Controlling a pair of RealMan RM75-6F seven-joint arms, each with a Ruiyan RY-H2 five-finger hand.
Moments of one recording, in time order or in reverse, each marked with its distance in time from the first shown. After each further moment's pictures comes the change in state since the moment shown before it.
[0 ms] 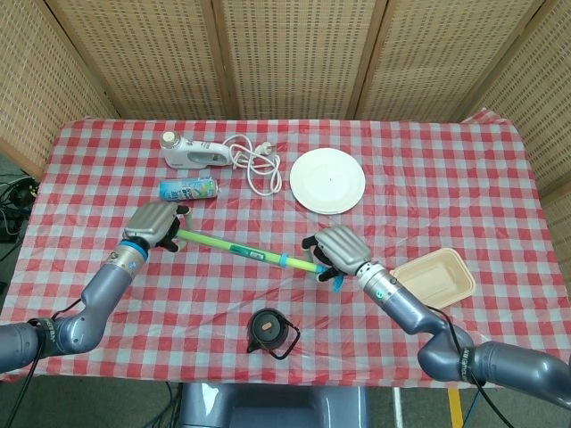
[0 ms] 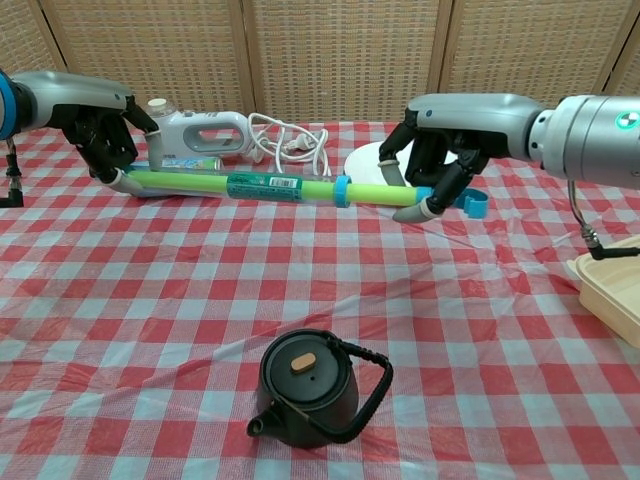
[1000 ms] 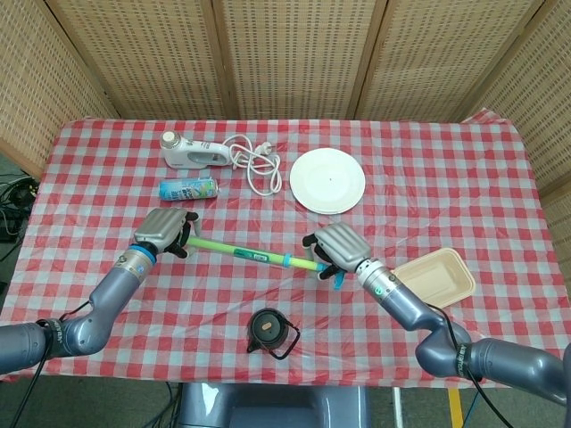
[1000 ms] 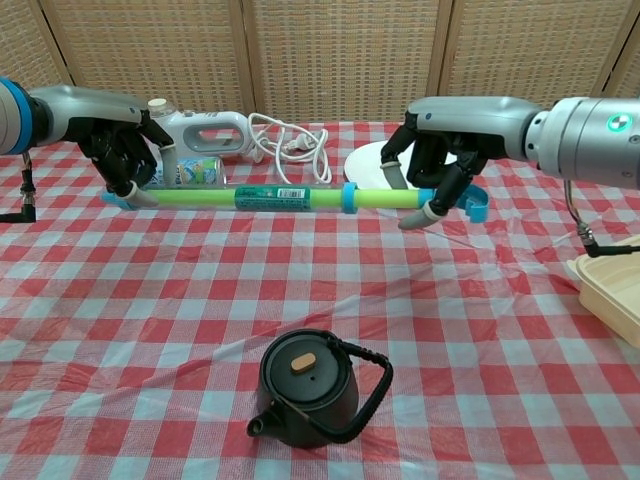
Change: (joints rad) left arm -0.018 -0.019 0.016 -0.009 -0.014 -0.015 -0.032; right arm 0.010 -0.016 -0.005 0.043 0.010 0.001 -0.016
